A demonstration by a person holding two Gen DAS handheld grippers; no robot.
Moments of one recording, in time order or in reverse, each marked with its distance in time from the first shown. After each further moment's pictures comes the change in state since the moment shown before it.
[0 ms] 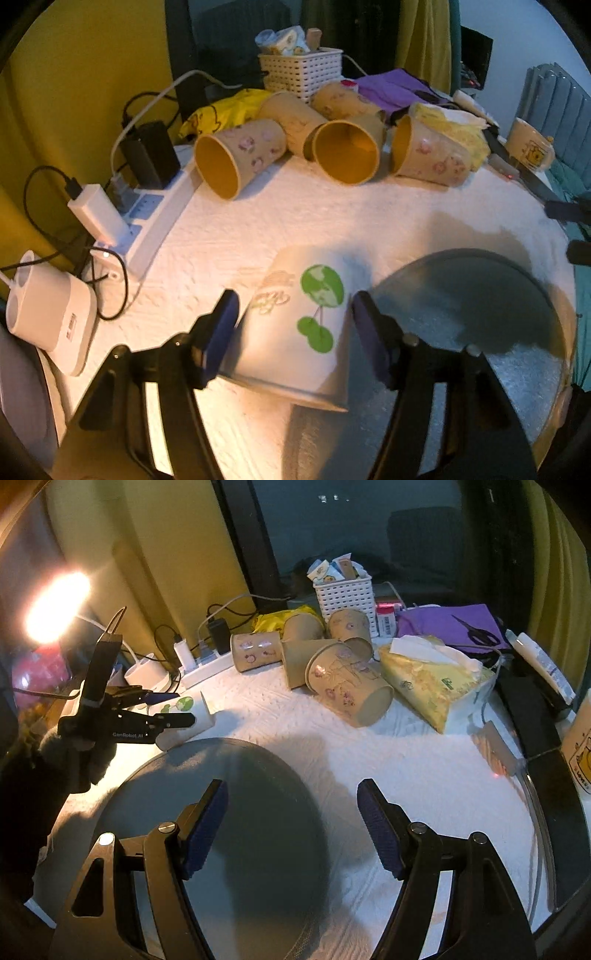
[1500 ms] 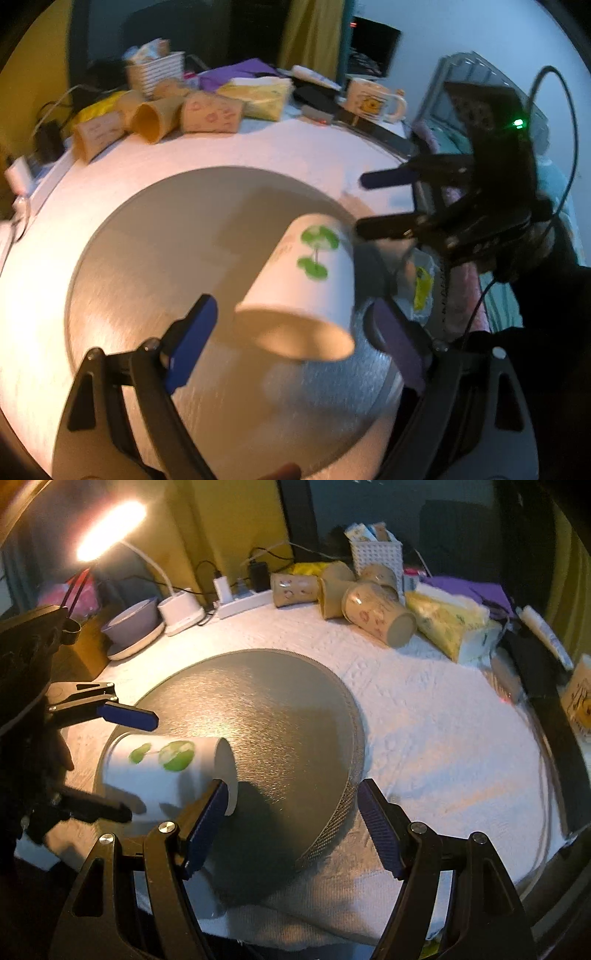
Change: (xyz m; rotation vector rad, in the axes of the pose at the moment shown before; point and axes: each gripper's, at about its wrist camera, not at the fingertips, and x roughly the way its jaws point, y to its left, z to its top) left arm -0.098 -0.151 -0.100 0.065 0.017 -0.304; right arm -0.036 0.029 -0.082 -0.143 0.115 0.030
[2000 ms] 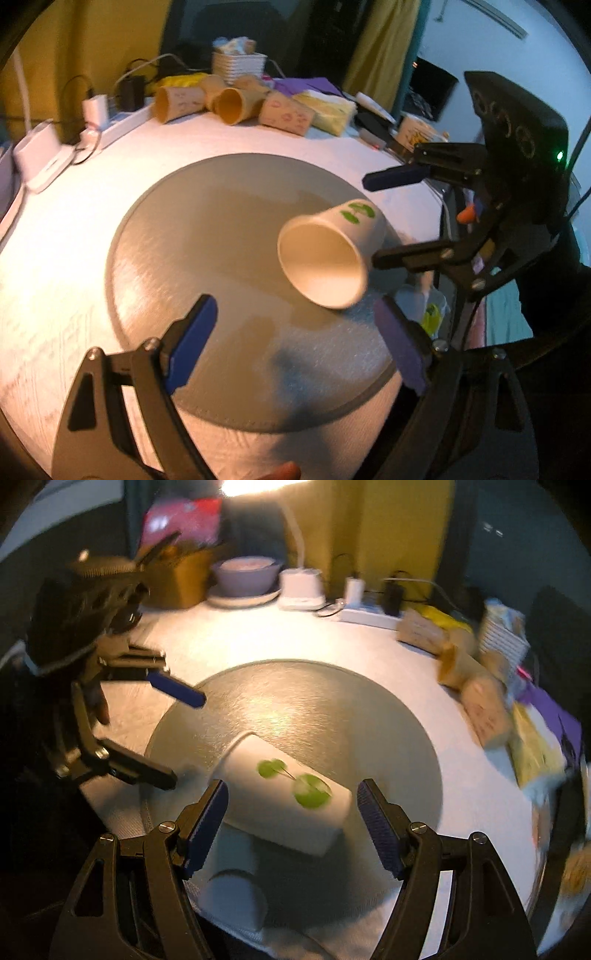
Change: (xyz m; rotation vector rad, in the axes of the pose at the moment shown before) left arm -0.039 0.019 -0.050 -0.239 -0.107 0.098; right arm 0.011 0.087 0.033 -0.495 0.064 0.145
